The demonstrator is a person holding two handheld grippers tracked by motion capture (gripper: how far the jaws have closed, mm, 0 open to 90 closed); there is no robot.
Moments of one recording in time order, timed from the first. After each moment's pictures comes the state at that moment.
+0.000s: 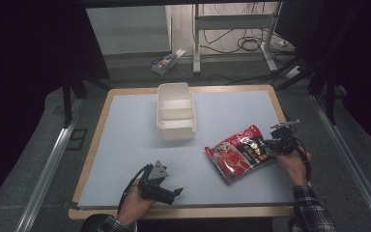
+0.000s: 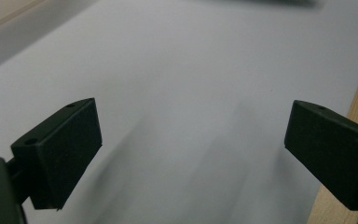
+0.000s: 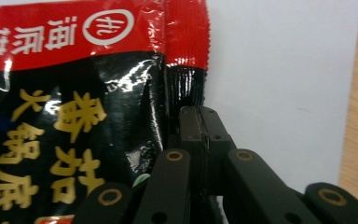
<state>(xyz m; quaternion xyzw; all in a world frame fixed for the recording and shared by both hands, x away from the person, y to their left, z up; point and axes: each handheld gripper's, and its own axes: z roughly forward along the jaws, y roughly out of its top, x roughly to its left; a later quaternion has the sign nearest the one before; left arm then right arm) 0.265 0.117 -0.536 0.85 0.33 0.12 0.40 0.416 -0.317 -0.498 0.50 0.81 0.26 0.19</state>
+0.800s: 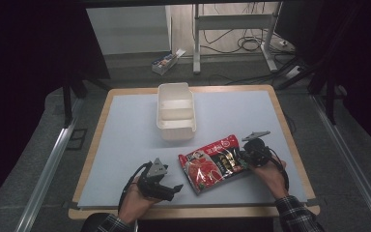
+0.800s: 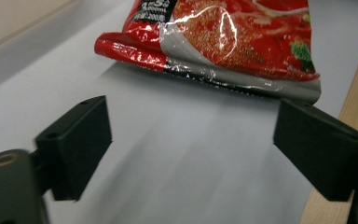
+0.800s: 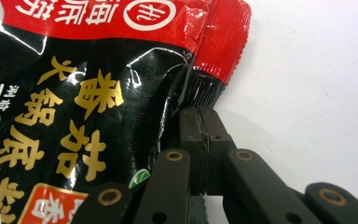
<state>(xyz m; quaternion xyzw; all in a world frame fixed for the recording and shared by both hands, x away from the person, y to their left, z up) 0.268 0.119 -0.527 0.84 0.33 0.11 0.41 0.376 -0.235 -0.506 0.41 0.85 0.27 0.16</state>
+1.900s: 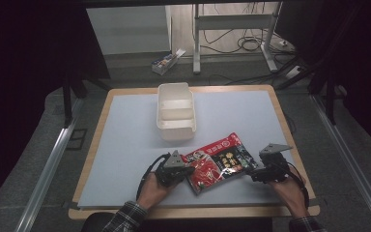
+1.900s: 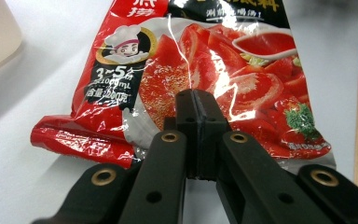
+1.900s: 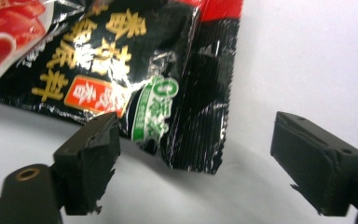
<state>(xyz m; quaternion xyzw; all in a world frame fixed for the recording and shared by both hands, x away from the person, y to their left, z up) 0.304 0.076 -0.534 0.85 0.26 0.10 0.44 0.332 -0.279 -0.501 0.39 0.85 0.32 0.16</state>
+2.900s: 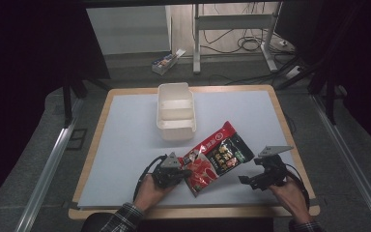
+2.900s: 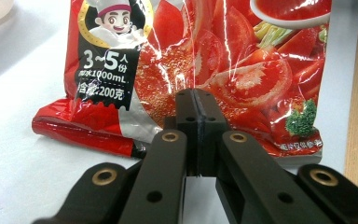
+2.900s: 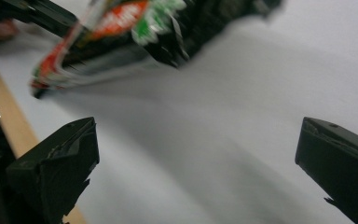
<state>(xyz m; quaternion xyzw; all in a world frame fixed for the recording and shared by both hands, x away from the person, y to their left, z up) 0.302 0.085 -0.538 0.86 0.28 0.07 0.43 0.320 -0.269 -0.489 0.35 0.86 0.37 0.06</state>
